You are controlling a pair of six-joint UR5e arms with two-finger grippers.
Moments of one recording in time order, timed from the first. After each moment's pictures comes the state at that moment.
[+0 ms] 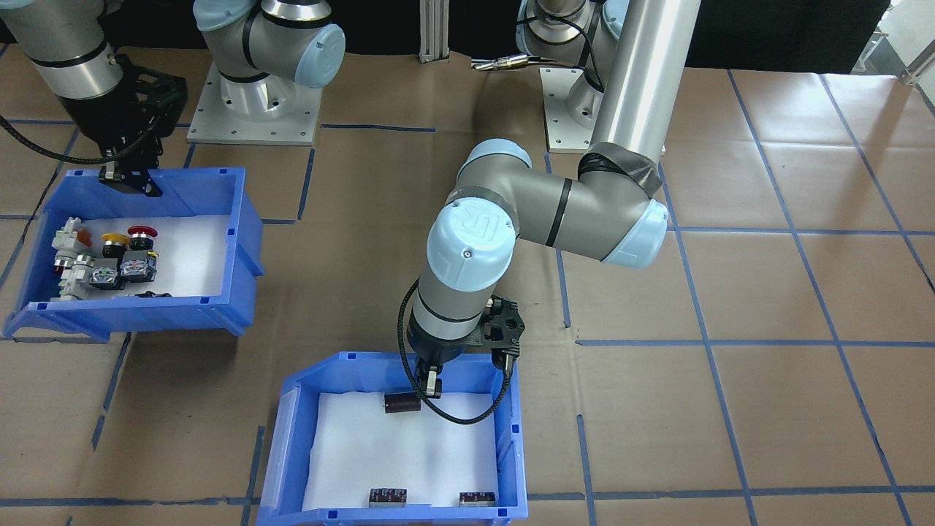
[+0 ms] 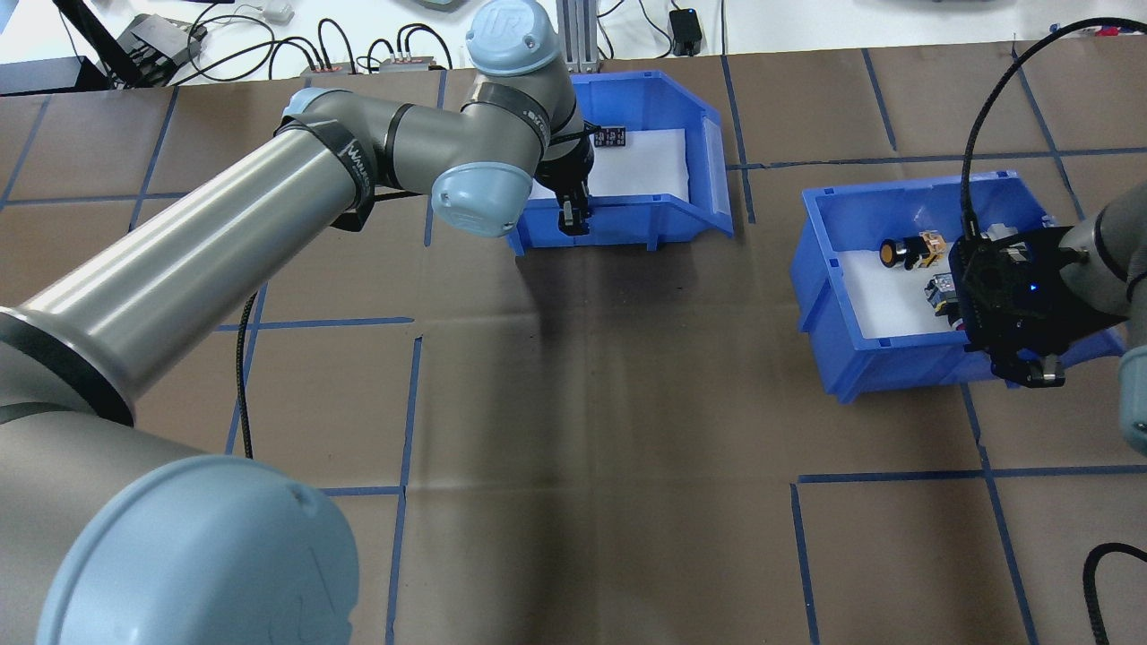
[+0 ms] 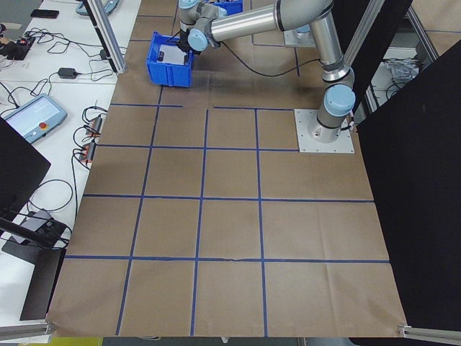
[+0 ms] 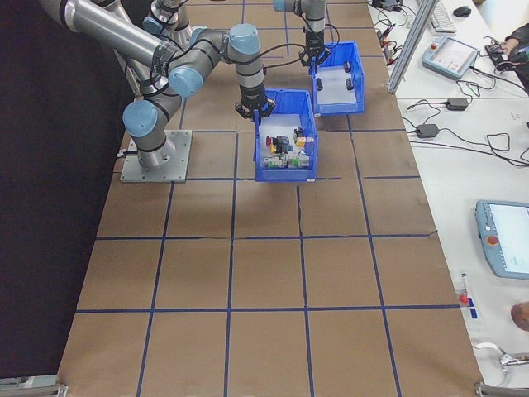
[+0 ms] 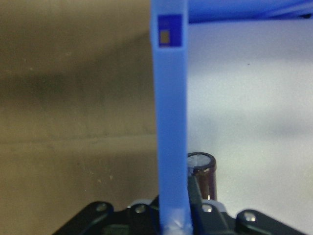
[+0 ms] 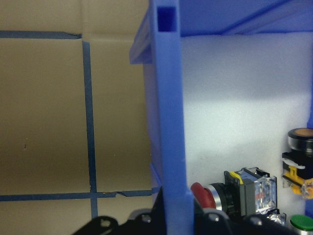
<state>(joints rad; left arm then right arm) -1.89 -2.16 -1.41 -1.00 1.45 -1.86 1.18 -1.86 2.14 -1.96 -1.54 -1.96</state>
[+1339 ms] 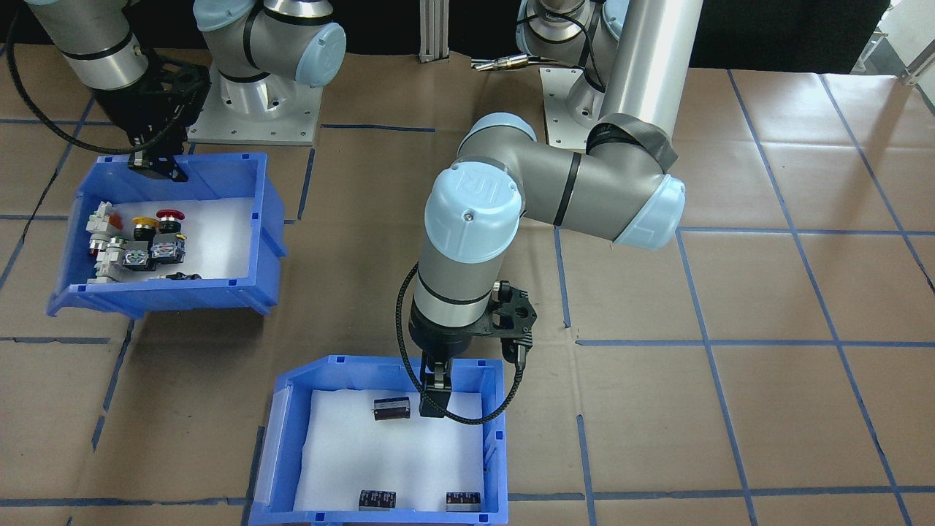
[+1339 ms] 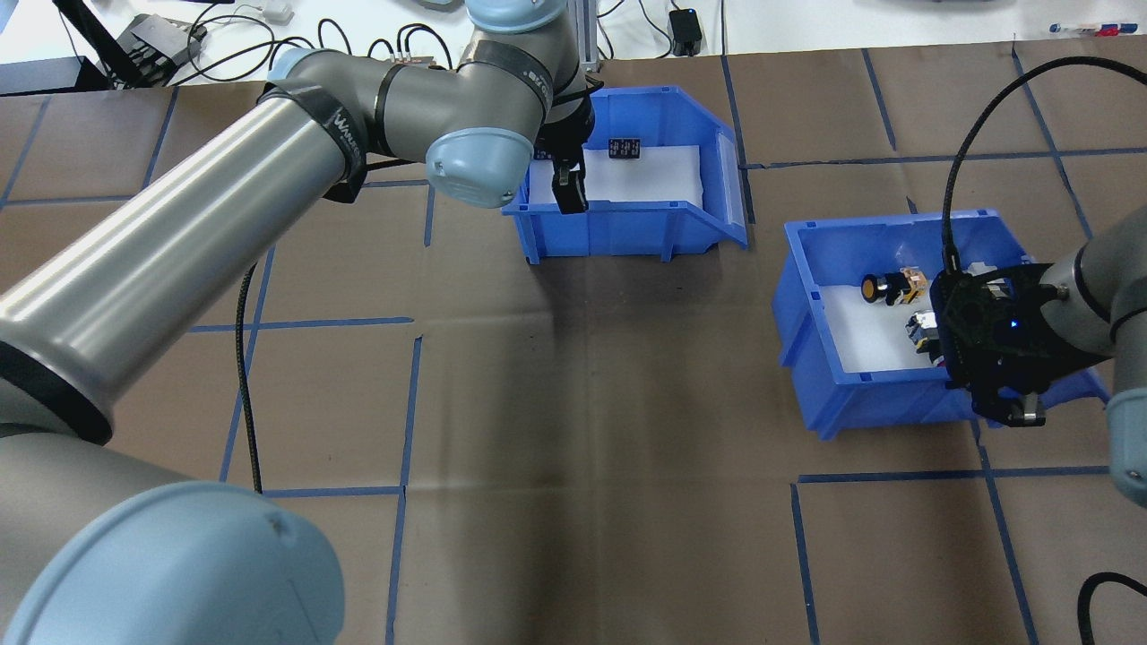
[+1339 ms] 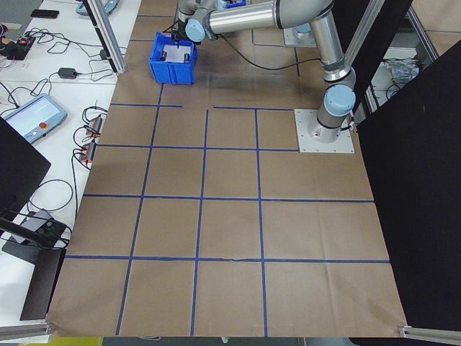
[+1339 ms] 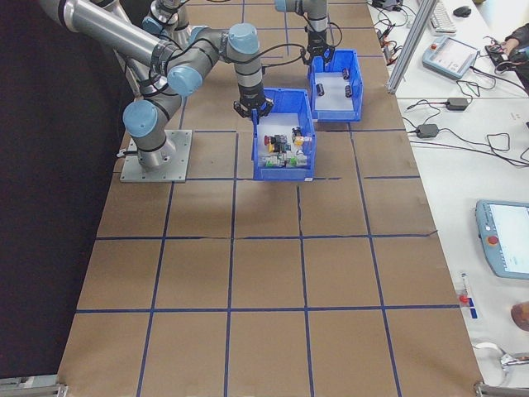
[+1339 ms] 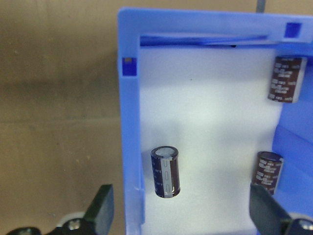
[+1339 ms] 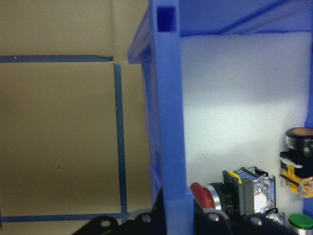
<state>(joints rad) -1.87 -2.10 -1.35 -1.06 1.52 -1.79 1.20 -1.95 2.22 -1.89 -1.53 -1.92</state>
